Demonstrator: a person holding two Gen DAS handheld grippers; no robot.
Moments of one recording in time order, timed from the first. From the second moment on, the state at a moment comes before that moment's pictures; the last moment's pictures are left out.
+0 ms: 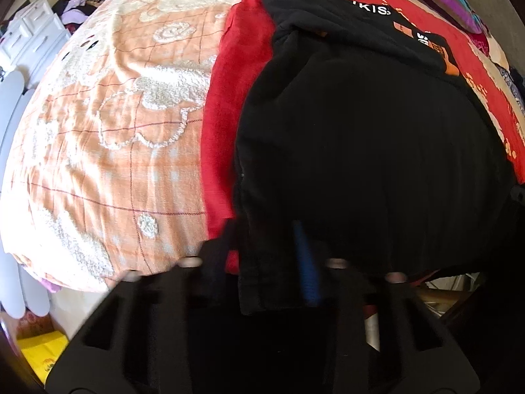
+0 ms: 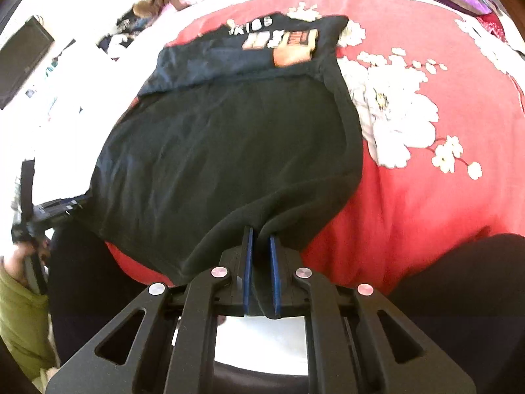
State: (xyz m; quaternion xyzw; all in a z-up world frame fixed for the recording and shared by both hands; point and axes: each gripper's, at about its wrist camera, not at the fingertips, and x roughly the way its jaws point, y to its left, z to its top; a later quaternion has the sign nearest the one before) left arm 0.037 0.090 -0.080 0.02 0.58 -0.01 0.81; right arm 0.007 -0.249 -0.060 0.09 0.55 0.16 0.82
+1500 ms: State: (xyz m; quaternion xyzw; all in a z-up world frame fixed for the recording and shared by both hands) left arm 0.263 0.123 -0.046 -0.24 0.42 -0.01 0.87; right arm 0.248 -0.338 -0.048 0.24 0.40 0.11 0.88
